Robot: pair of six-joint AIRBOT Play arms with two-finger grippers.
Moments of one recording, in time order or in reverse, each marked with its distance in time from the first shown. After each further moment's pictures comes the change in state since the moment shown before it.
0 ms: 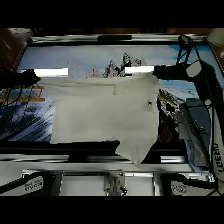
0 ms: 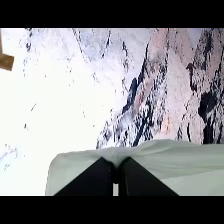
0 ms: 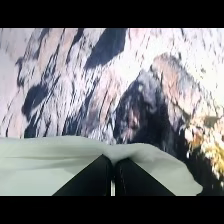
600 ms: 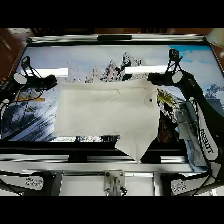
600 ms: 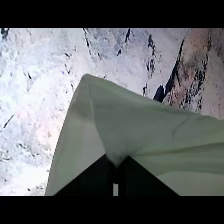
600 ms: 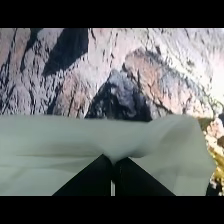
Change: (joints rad) left arm -0.064 -0.312 0.055 -0.003 0.119 -0.061; right arm 0.006 -0.160 -0.011 -0.010 -0.034 0.028
